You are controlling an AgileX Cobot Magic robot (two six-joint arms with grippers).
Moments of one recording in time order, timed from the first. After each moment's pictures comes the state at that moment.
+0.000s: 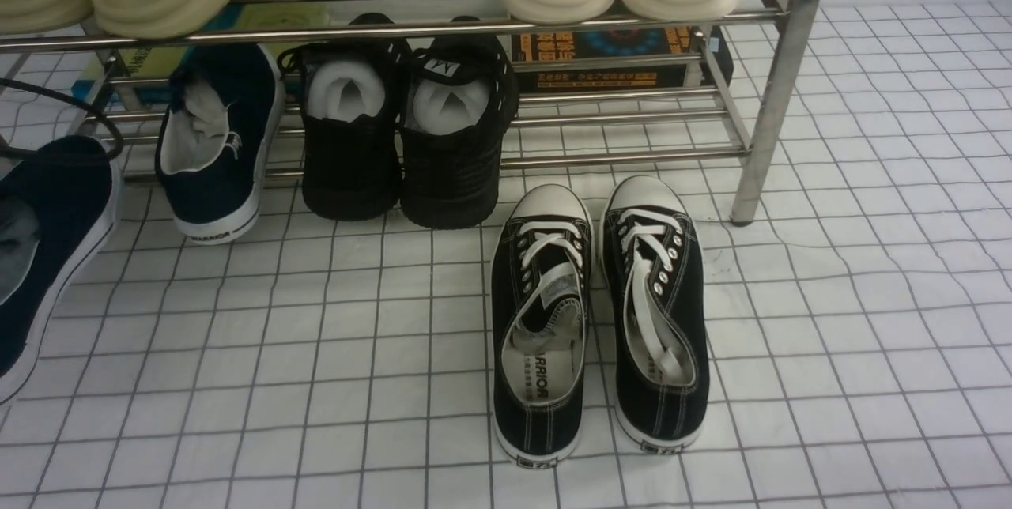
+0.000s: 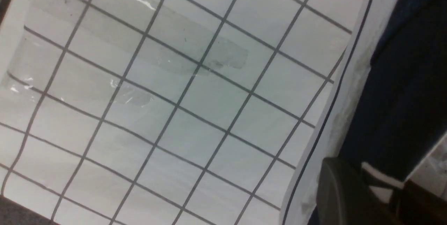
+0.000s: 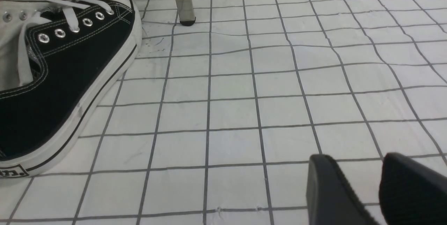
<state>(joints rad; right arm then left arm) 0.04 -0.01 0.01 0.01 0.39 0.09 0.34 1.48 -1.21 0.06 1.13 -0.20</state>
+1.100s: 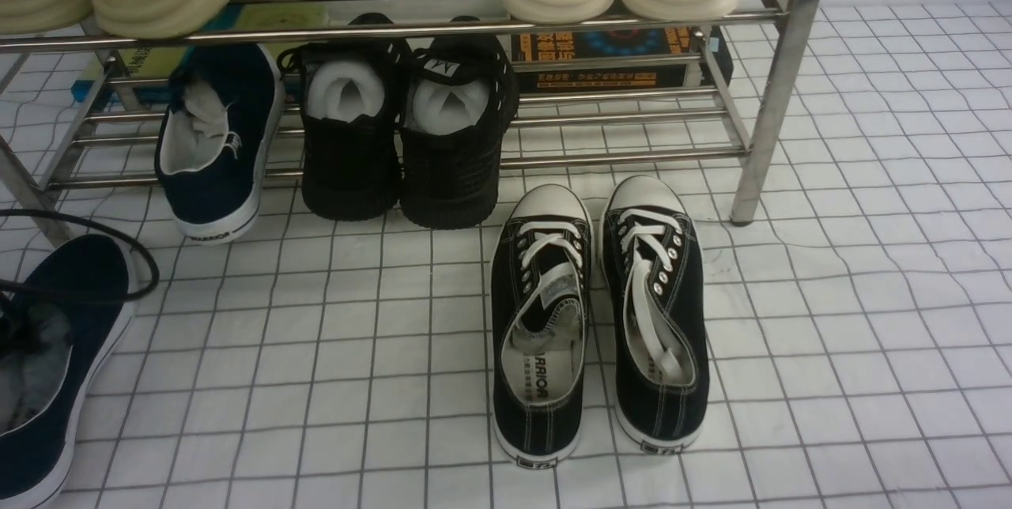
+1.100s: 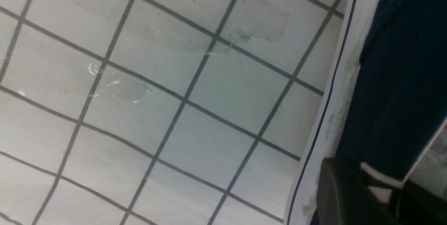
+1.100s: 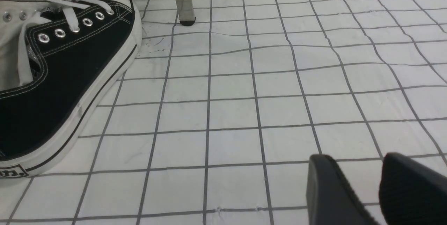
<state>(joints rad) 0.04 -0.01 0.01 0.01 0.39 0.09 0.34 1.48 -0.87 0.13 0.79 -0.22</state>
